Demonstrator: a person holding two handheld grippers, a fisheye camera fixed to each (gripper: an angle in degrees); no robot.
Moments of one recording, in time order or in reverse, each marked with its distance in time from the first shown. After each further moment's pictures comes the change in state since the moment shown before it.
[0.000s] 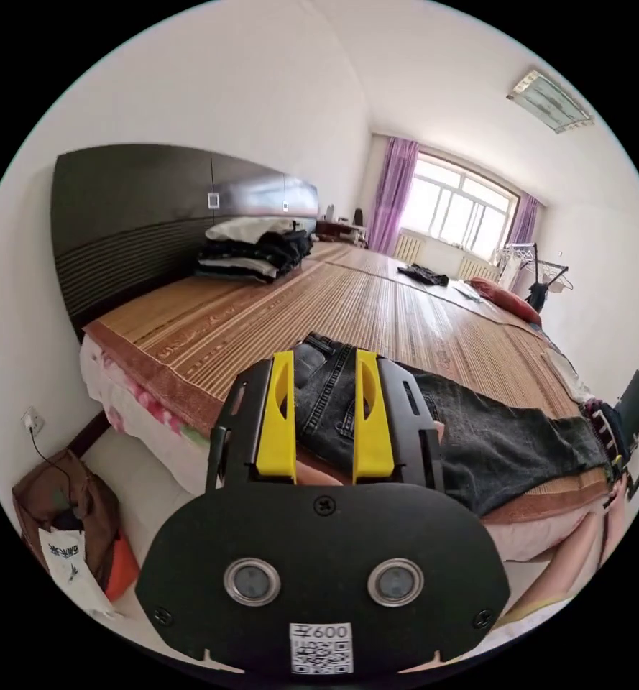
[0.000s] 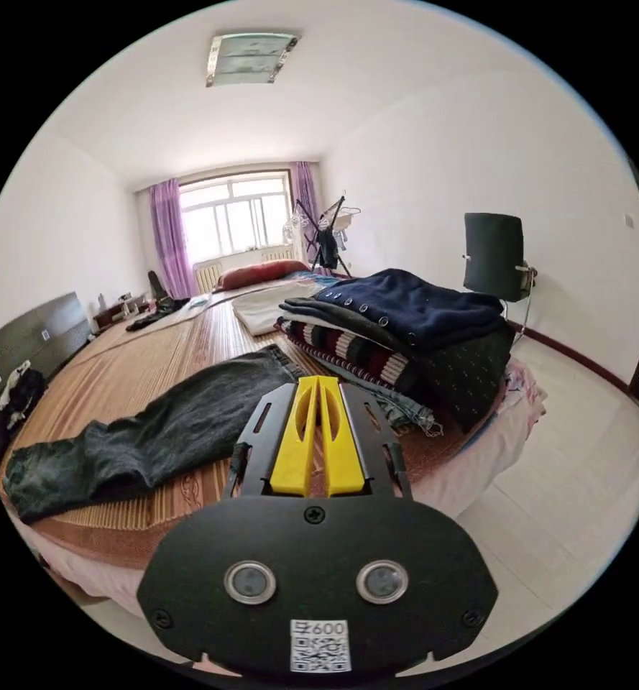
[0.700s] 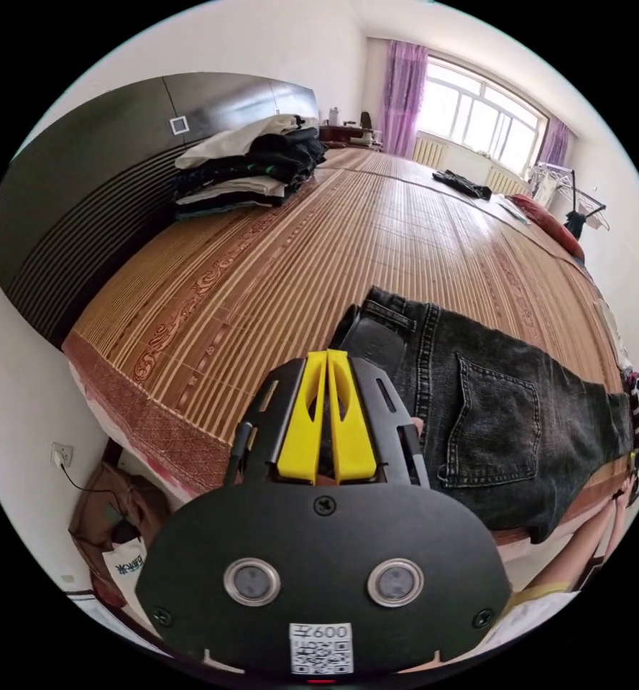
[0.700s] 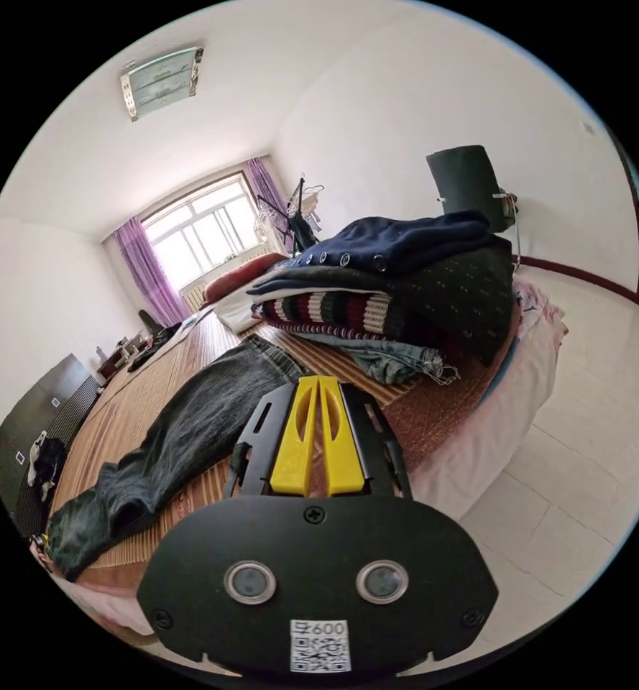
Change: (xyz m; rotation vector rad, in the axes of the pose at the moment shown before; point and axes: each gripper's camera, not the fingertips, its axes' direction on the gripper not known) left arm -0.112 -0.200 0.021 -0.278 -0.117 0.138; right arm 0.180 0.052 0.054 -0.003 0.043 0.190
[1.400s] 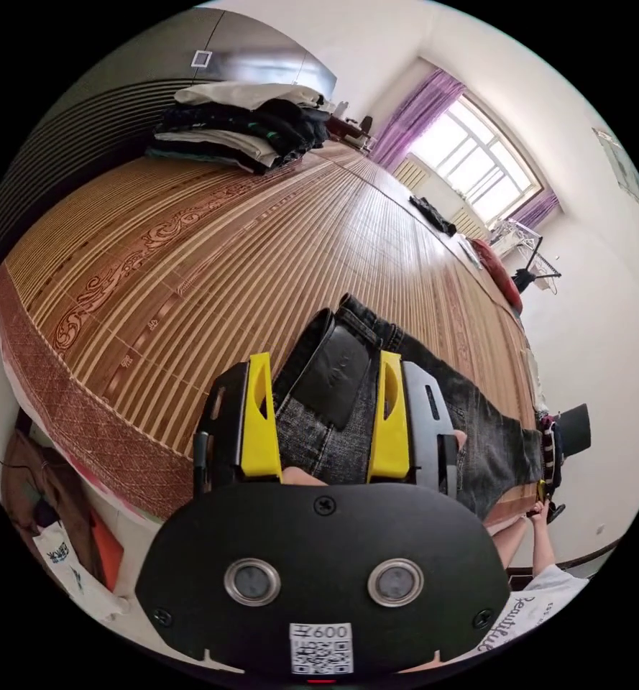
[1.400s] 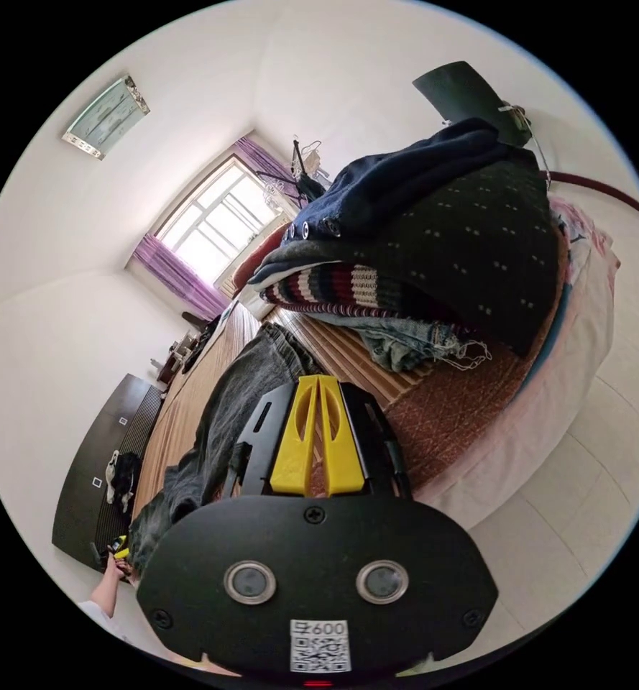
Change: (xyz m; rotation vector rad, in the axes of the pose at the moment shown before) left arm -0.071 -0.042 -0.047 -0.059 0.308 -0.209; right arm 0.109 -0.036 0.038 -0.226 -0.250 0.199
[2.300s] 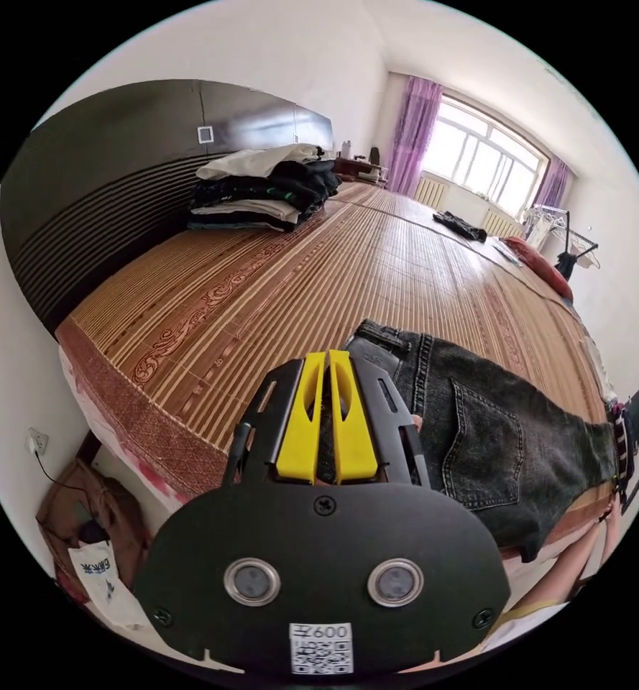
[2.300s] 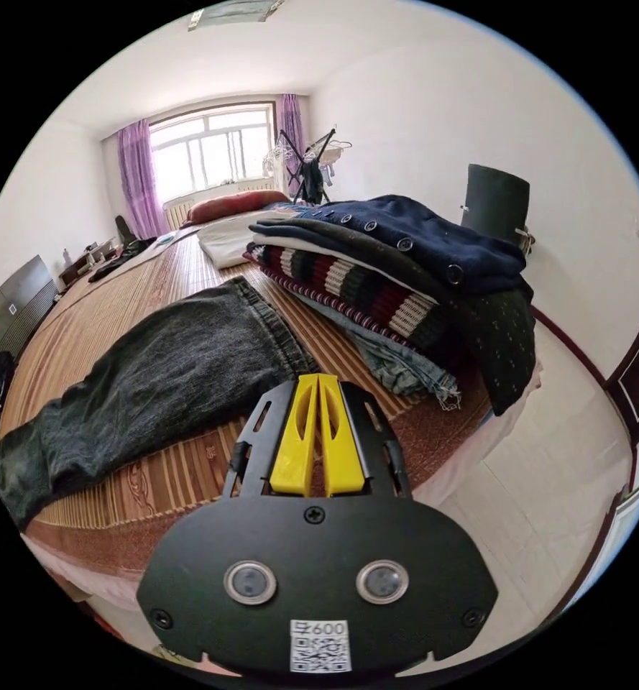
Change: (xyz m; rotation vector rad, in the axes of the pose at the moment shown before) left arm 0.136 0.056 -0.001 0.179 -0.282 0.107; right arm -0.165 -0.031 0.032 -0.043 0.531 -0.457
